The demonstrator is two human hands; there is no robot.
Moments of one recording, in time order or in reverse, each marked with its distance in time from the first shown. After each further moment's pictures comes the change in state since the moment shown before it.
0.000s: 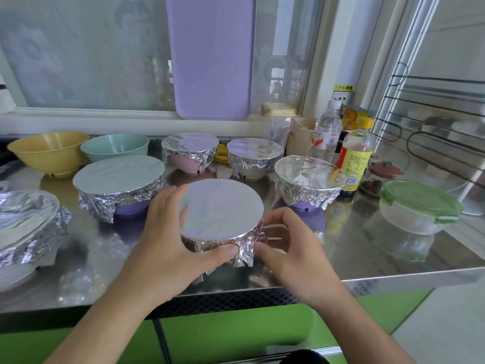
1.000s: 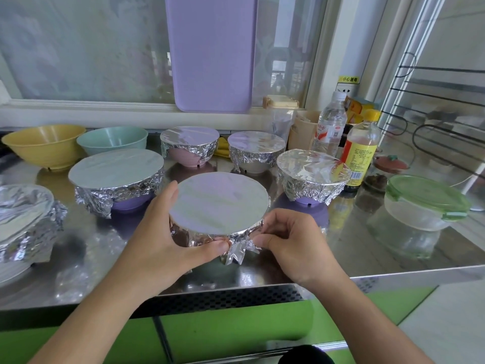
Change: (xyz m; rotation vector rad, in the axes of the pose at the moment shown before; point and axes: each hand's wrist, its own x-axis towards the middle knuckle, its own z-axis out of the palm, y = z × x) left_hand 0.002 -0.004 -0.009 -0.074 -0.053 -0.138; right_hand 0.020 0.006 0.000 -0.001 -0.045 0.080
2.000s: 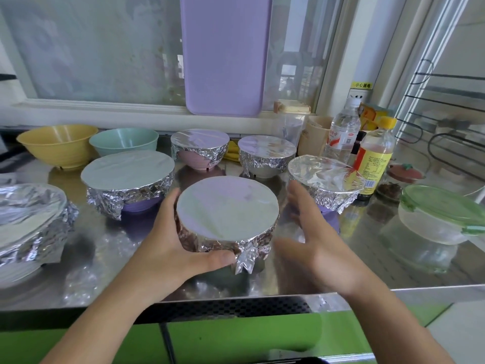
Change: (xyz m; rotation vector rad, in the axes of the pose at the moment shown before) left_hand 0.008 -0.016 -0.004 -0.187 -0.048 -0.032; right_hand 0.007 -0.012 -0.019 -0.119 -0.149 -0.120
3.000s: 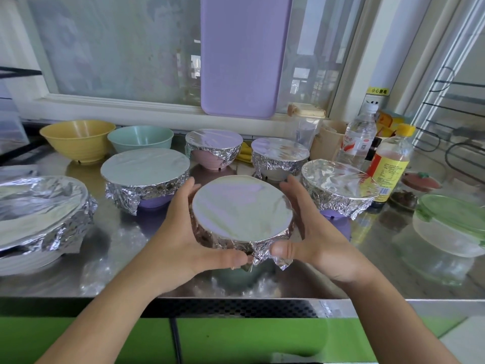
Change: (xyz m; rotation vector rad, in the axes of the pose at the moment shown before) left_hand 0.010 -0.004 -0.008 0.017 -0.040 0.088; right_hand 0.023 0.001 0.009 0.239 -0.176 -0.057
